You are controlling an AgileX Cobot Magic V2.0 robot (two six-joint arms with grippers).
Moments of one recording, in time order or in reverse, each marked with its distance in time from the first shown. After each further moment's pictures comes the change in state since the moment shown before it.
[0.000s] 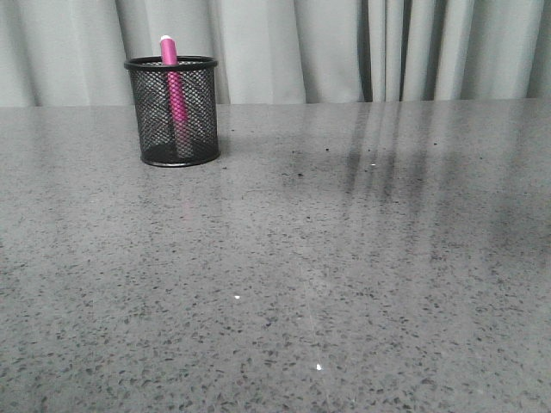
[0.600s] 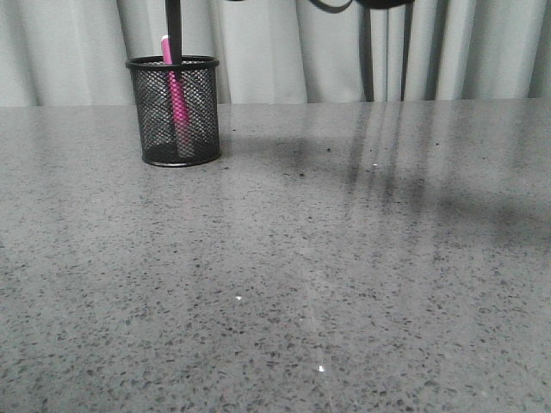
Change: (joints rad) left arm 0.000 0.000 0.000 0.000 0.008 0.000; right arm -0.092 0.379 0.000 -0.015 -0.603 0.000
